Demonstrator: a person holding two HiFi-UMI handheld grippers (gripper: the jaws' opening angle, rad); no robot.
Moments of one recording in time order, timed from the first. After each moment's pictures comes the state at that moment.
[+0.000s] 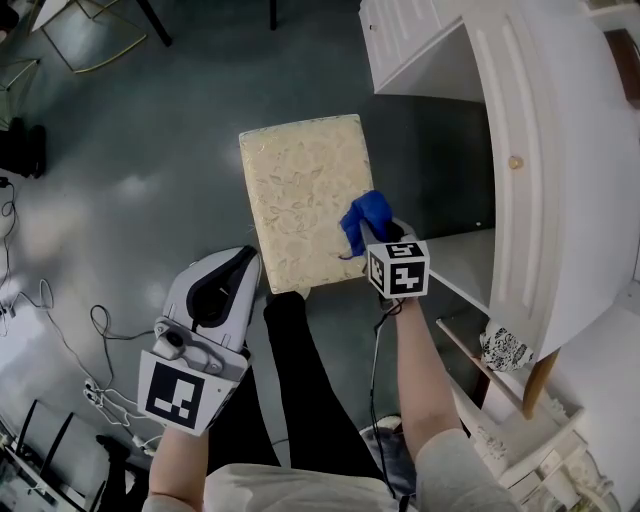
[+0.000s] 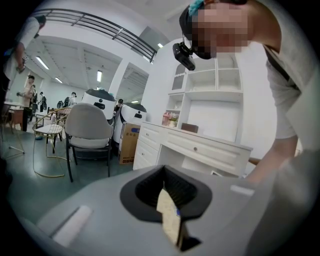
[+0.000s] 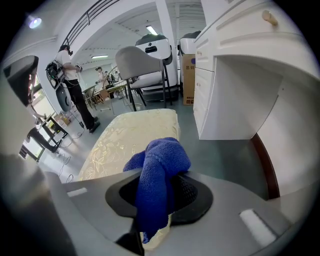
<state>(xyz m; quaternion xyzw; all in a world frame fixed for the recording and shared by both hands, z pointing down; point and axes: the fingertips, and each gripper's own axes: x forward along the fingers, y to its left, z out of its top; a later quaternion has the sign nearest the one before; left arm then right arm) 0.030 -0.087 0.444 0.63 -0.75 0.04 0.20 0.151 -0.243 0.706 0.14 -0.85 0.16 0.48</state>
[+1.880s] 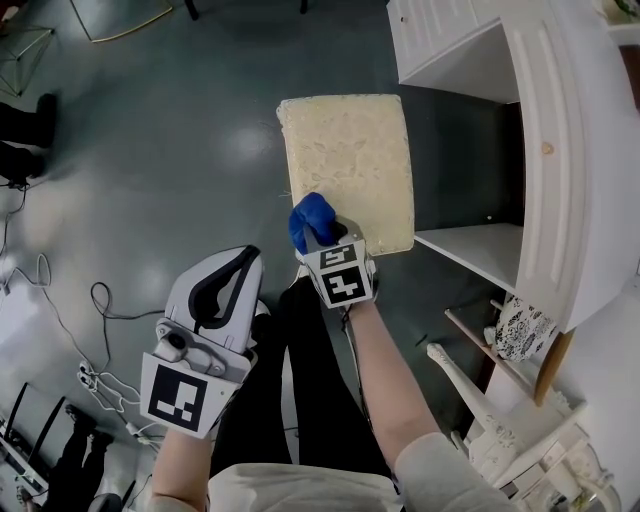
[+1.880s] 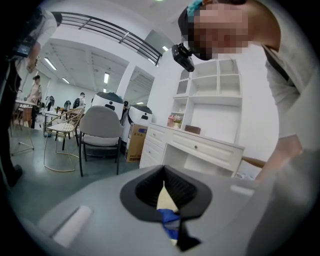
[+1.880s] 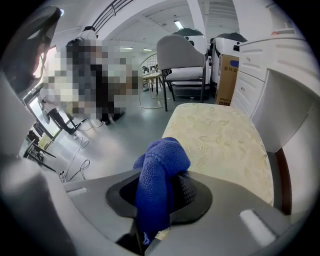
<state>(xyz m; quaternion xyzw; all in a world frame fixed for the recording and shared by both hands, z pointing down) 0.025 0.016 0.443 0.61 -0.77 0.03 0.20 0.079 -0.048 0.707 0.02 -0.86 0.11 0.50</state>
